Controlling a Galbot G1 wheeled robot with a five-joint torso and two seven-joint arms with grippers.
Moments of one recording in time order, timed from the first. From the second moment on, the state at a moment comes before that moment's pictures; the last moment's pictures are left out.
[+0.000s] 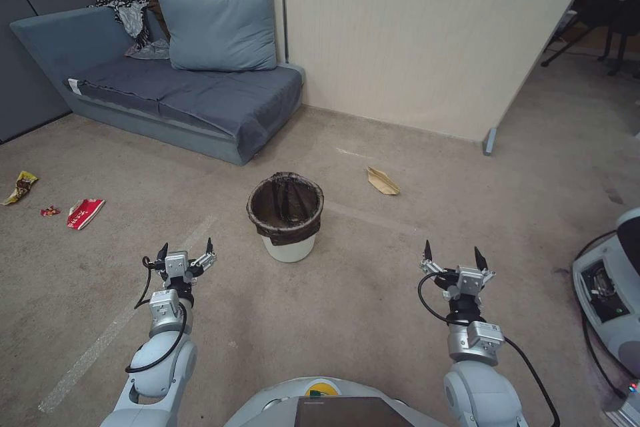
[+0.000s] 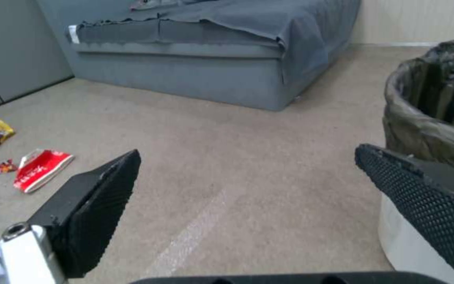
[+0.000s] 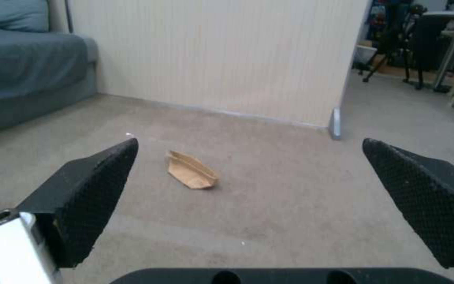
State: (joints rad) left arm 1.58 -1.35 -0.62 -1.98 -0.16 0.06 -0.24; right arm -1.71 1.45 0.62 2.07 0.05 0.17 0.23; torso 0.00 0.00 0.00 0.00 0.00
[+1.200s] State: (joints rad) left arm 1.58 -1.23 -0.61 -2.07 -0.24 0.11 -0.26; right arm -1.70 1.46 0.61 2.06 0.04 0.18 0.25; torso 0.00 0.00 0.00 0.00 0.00
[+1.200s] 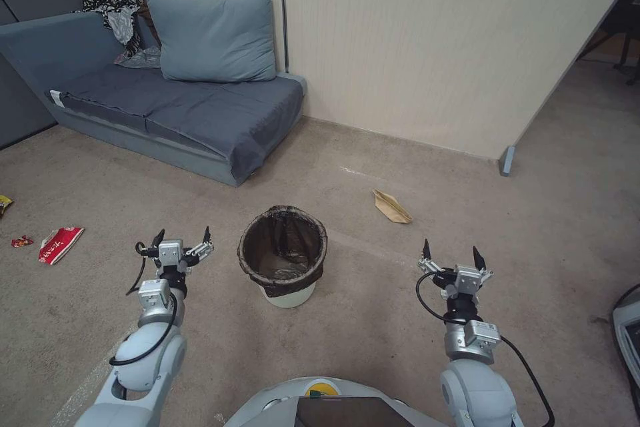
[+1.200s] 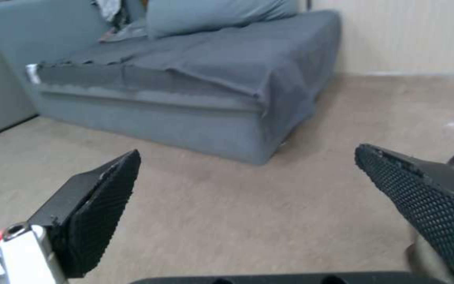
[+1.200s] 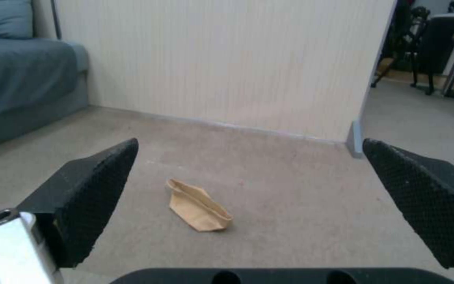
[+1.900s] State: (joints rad) left arm 1.42 -0.84 -0.47 -2.15 -0.80 0.53 -0.38; right arm -1.70 1.45 0.61 2.03 0.05 0.18 0.26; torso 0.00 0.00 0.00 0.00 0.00
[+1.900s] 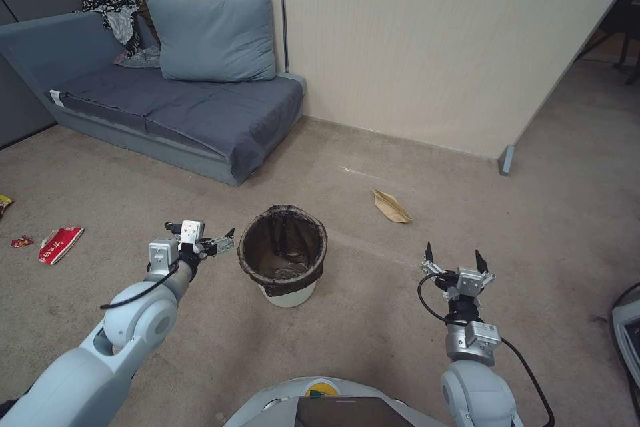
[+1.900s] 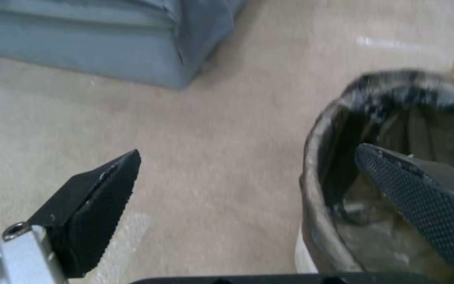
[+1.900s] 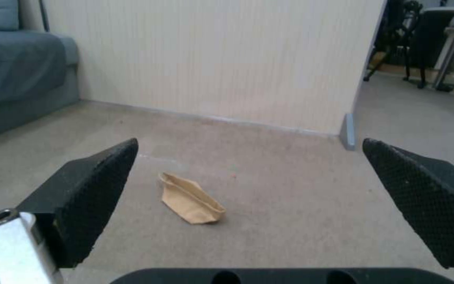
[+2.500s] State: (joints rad) left arm 1.31 -0.81 -0.36 -2.04 -0.85 0.55 -0.37; right arm -1.63 1.44 0.53 1.97 0.07 0.16 0.27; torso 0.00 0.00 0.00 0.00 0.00
